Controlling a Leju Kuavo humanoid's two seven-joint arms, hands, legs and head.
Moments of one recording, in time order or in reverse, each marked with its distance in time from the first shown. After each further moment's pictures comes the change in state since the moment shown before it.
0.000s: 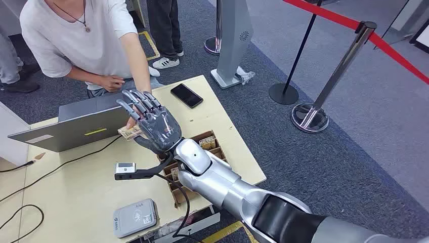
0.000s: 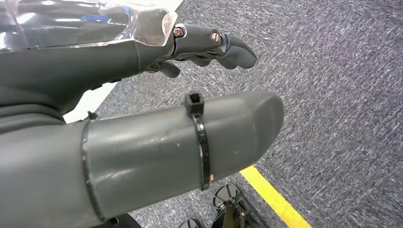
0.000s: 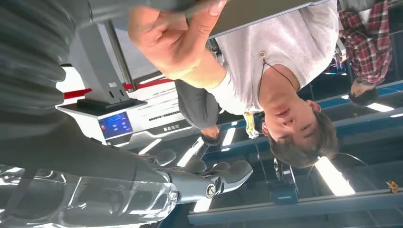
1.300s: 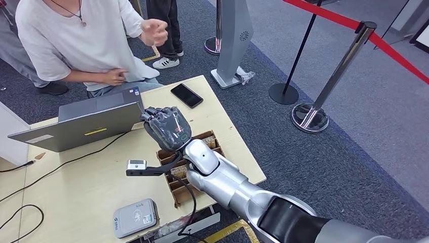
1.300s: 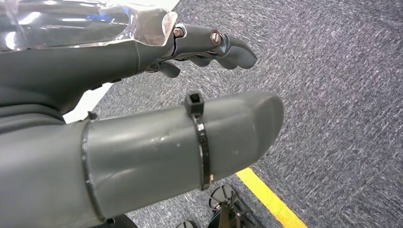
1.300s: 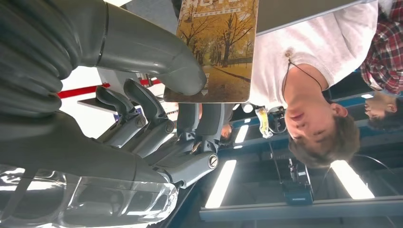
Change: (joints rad) left arm -0.002 0.000 0.000 0.000 -0.012 0.005 -0.018; right arm 0.036 -0.033 -0.045 -0.021 0.011 -0.020 -0.002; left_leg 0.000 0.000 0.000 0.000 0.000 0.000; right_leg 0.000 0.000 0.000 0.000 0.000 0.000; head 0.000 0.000
